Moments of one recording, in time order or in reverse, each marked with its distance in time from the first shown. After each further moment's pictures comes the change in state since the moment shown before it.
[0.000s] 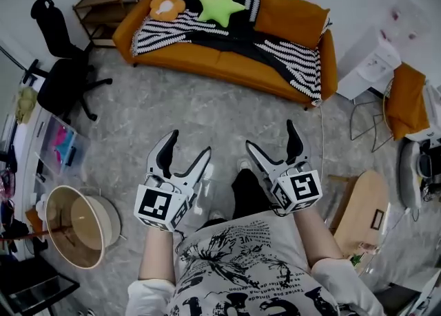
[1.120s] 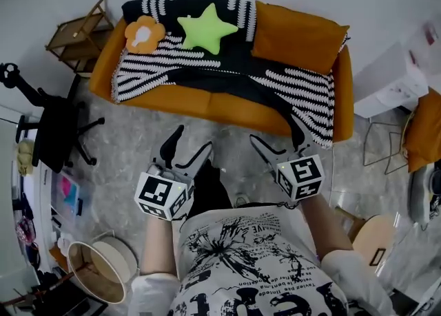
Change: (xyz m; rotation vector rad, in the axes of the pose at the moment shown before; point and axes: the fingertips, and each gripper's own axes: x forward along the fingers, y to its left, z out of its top) left arm 0.474 0.192 0.044 0.037 0.164 -0.096; right arm 0.376 -0.341 -0.006 0.029 0.231 -0.013
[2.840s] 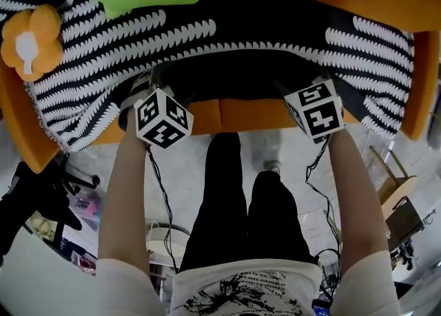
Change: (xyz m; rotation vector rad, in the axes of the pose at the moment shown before) left arm 0.532 0.410 -0.433 0.570 0.921 -0.543; right arm 0.552 -0.255 -0.362 0.151 0.913 -0.087
